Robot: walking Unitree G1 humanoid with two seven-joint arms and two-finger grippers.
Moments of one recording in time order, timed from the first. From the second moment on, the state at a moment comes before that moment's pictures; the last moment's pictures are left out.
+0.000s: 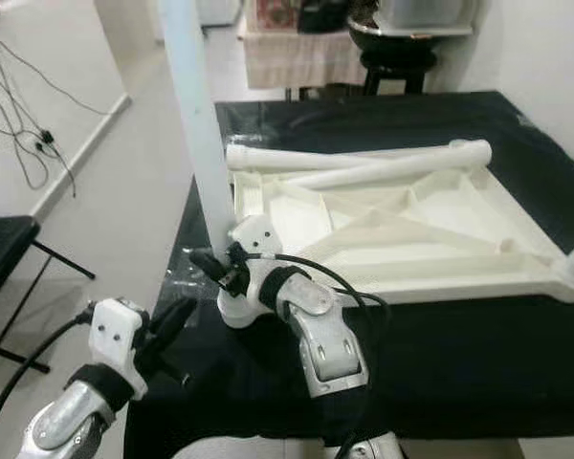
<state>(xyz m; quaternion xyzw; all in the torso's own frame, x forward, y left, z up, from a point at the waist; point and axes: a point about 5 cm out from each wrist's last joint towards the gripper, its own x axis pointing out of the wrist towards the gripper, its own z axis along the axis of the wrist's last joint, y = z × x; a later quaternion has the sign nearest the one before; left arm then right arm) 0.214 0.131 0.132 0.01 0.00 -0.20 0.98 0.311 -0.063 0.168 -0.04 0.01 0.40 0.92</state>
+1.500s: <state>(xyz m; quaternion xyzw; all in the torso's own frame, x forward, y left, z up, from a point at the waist) 0.211 0.129 0.130 0.01 0.00 -0.21 0.98 0.318 -0.078 0.162 -0.05 0.02 0.35 0.94</state>
